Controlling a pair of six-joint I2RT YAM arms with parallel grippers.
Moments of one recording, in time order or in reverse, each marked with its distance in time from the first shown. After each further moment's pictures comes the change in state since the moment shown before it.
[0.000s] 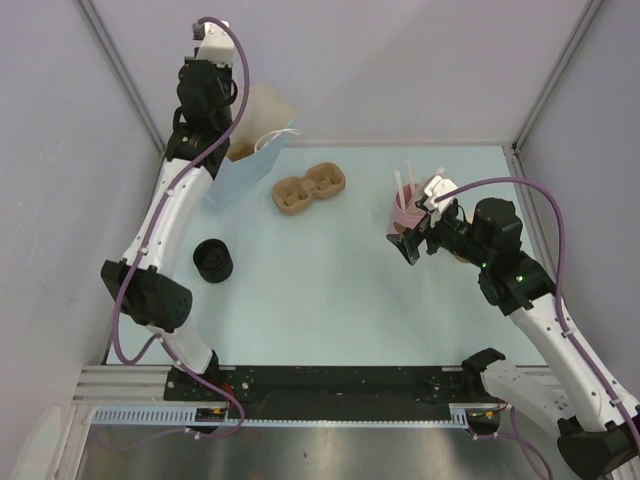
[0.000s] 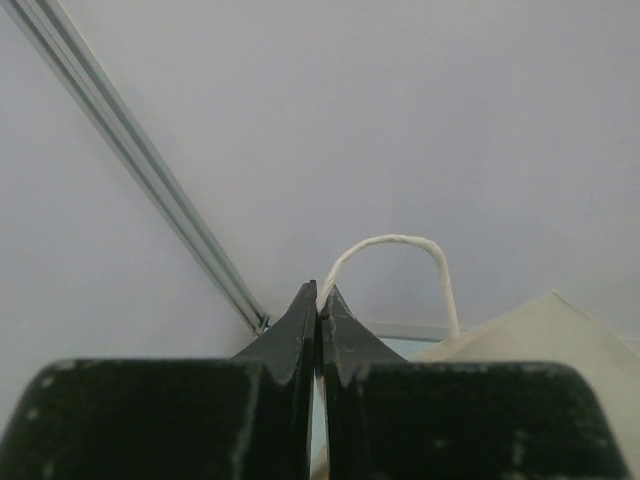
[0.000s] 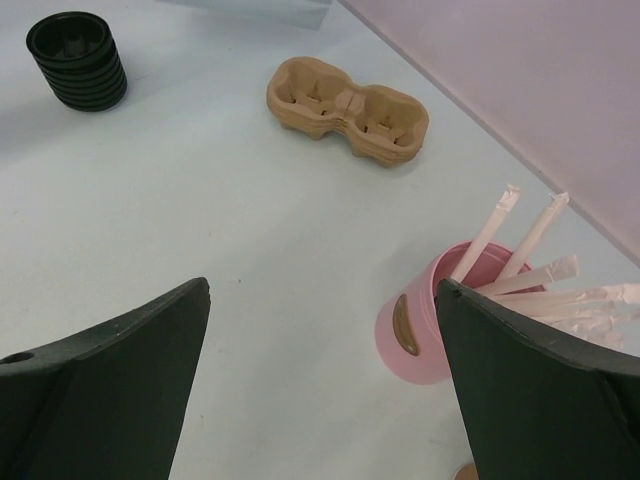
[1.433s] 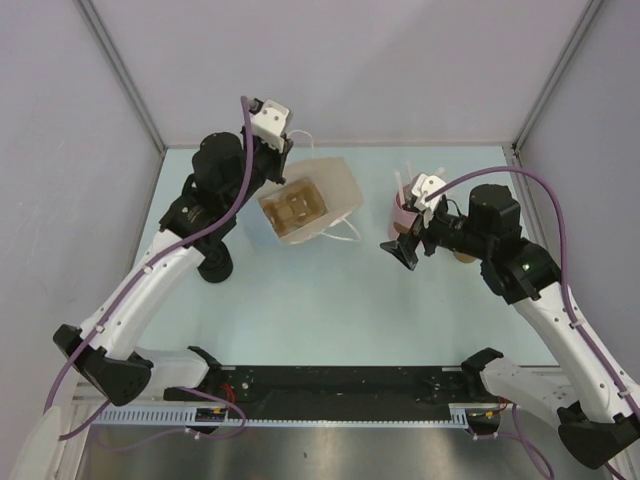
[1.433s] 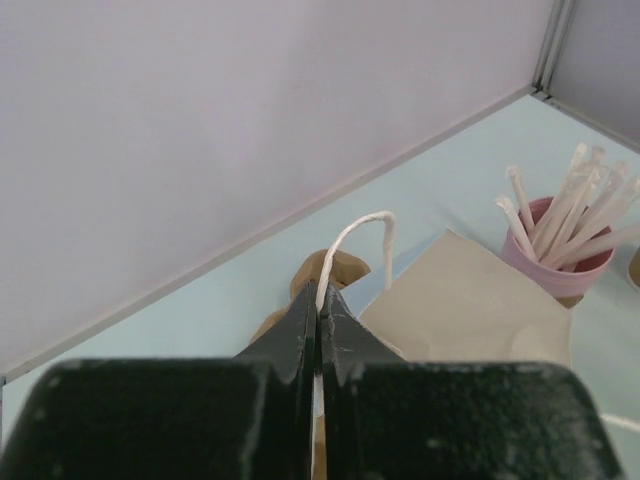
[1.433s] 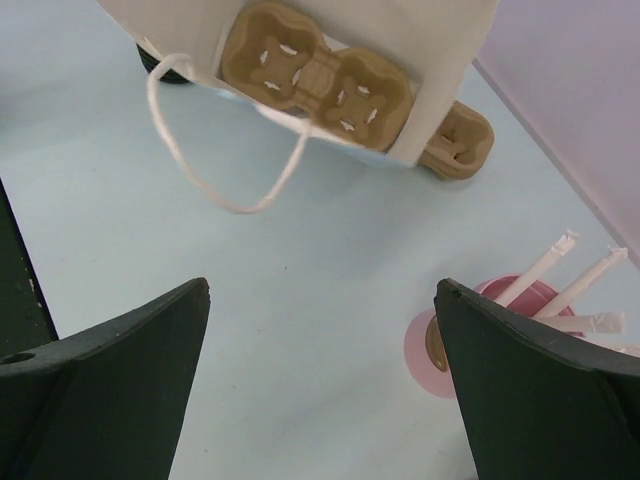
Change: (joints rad) left arm -0.322 -0.431 -0.463 -0.162 0.401 -0.137; right arm 0.062 0.079 0.192 -0.215 -0.102 -0.085
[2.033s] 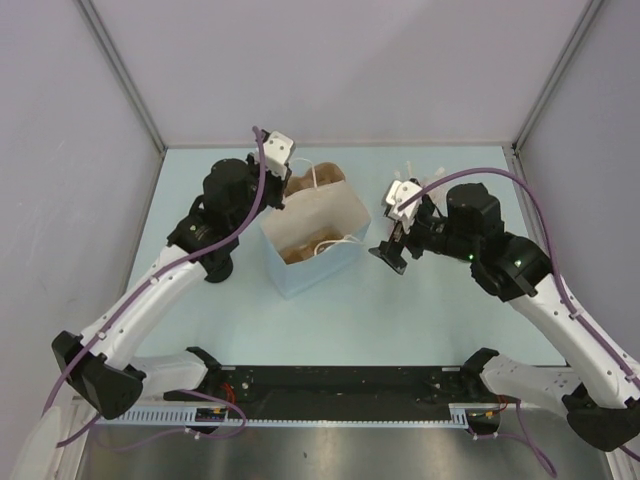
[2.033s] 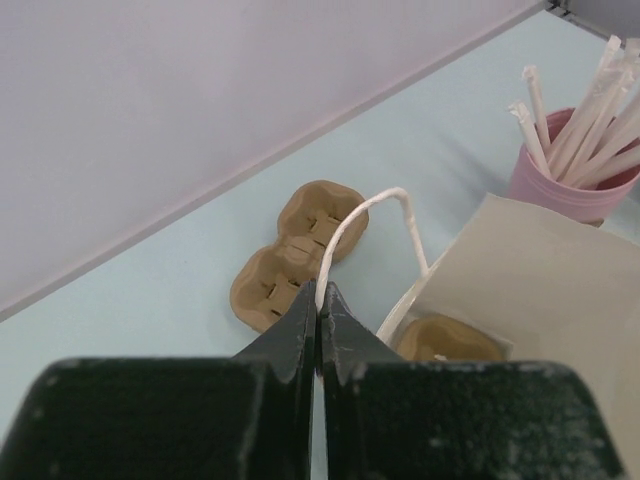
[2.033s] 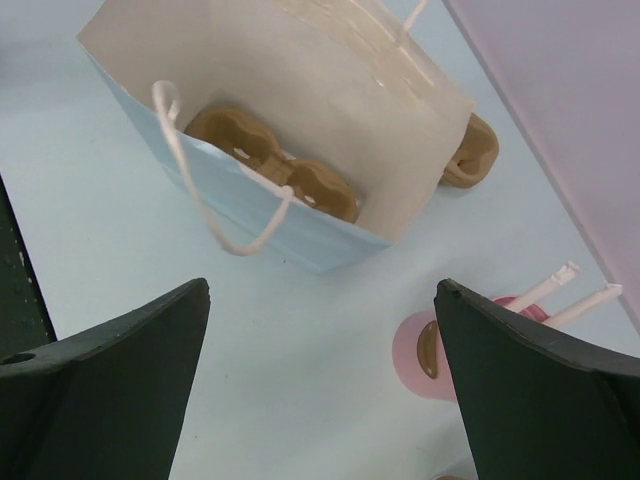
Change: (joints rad) left arm 0.000 -0.083 -0.228 0.045 -0.005 0.000; right arm 0.204 0.067 0.095 -0.084 0.188 -0.064
